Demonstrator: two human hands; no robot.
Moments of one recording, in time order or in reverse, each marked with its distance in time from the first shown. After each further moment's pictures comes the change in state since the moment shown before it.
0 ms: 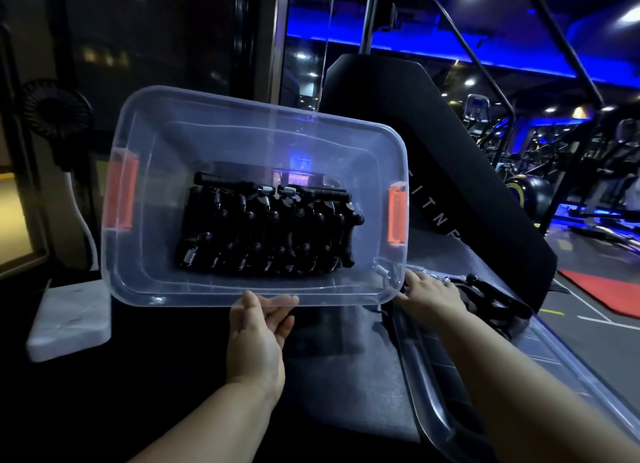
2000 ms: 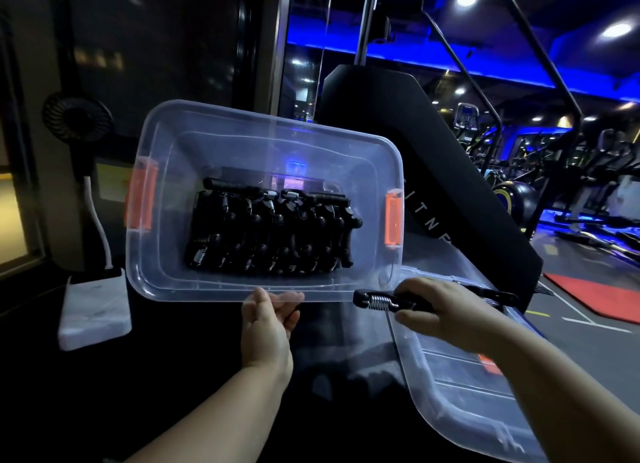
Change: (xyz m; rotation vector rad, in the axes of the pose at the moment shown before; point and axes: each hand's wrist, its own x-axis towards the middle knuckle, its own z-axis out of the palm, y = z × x) left_hand -0.003 0.004 0.000 0.031 0.014 -0.041; right_hand -0.112 -0.016 -0.094 0.265 0.020 -0.501
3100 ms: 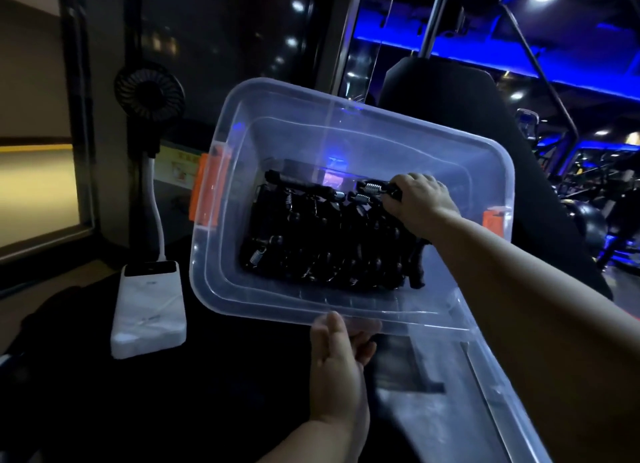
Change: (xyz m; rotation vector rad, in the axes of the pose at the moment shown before) left_hand 0.001 0.003 -0.005 -0.151 -0.074 -0.079; right_hand 0.248 -0.046 0.000 -0.340 0.379 0.087
